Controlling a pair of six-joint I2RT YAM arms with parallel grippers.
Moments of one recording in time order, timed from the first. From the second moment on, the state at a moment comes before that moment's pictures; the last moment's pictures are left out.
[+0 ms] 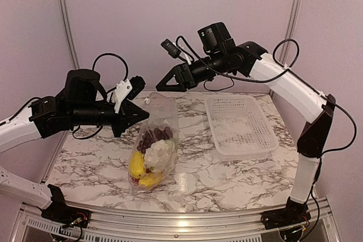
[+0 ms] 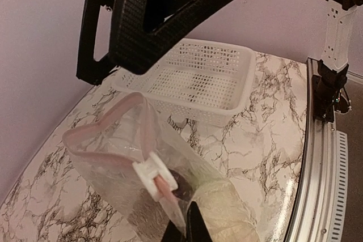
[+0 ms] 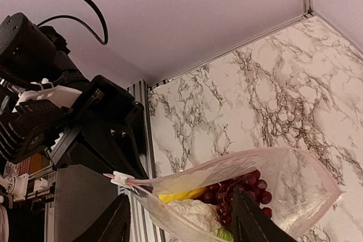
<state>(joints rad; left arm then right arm) -0.90 1.13 1.10 -0.38 0.14 0.18 0.80 1.90 2.14 -0.82 -0.74 0.09</state>
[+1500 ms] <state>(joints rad) -0.71 1.16 1.00 -0.15 0.38 0.06 0.90 1.95 2.08 -0.83 -0.67 -0.04</state>
